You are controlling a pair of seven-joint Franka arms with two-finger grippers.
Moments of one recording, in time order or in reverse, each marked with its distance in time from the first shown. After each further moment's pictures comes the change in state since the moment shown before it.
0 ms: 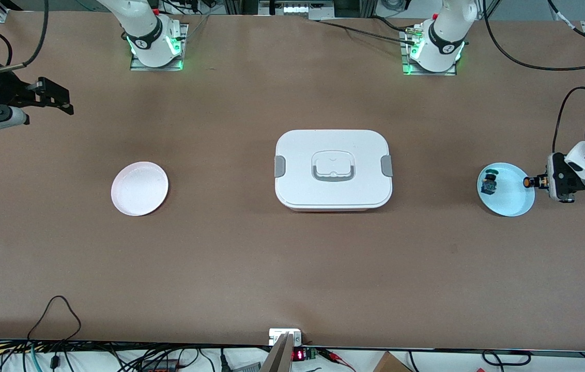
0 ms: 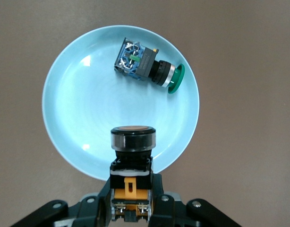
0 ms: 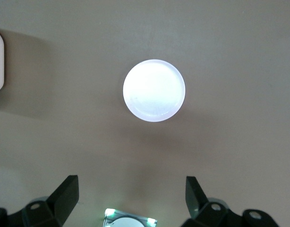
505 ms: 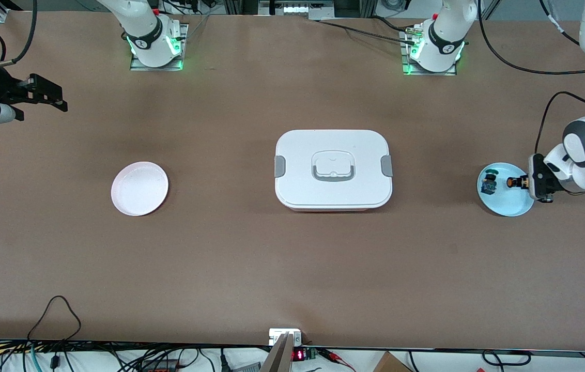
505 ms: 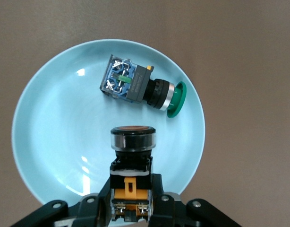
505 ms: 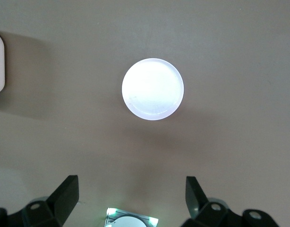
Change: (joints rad) left arm 0.002 0.016 -0.042 -0.091 0.000 0.112 0.002; right arm 0.002 -0.004 -0.010 0.001 0.002 0.002 -0.001
